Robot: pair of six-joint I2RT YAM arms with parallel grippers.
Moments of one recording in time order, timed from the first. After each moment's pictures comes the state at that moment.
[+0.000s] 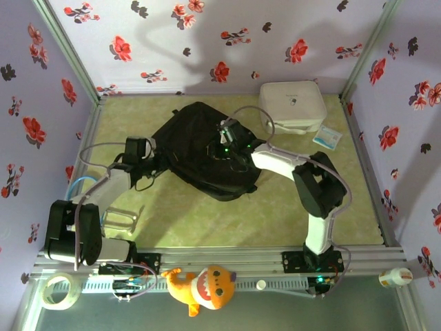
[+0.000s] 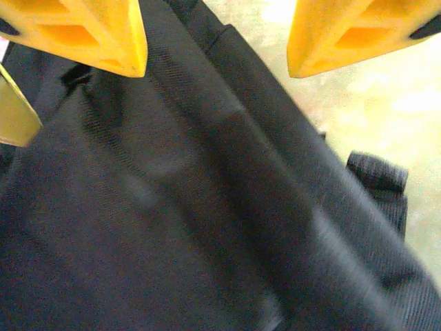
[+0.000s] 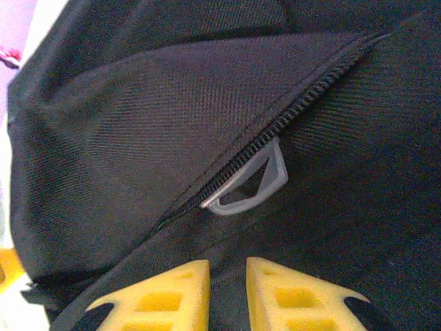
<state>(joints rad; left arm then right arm) -0.21 1.36 0.71 -0.19 0.36 -0.74 0.68 1.91 1.29 -0.13 -0.20 0.60</state>
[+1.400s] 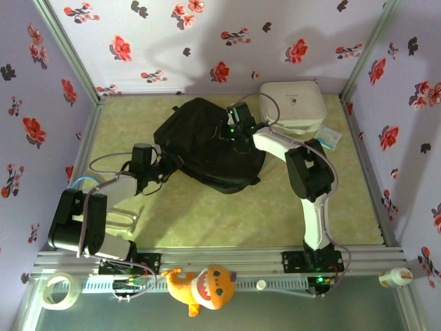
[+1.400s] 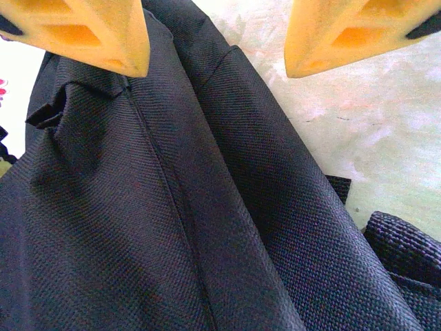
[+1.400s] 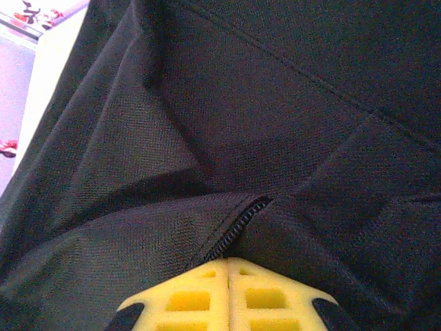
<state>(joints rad) -0.25 1.44 0.61 0.08 0.42 -0.92 0.54 2.10 1.54 -0.15 -0.27 0.66</state>
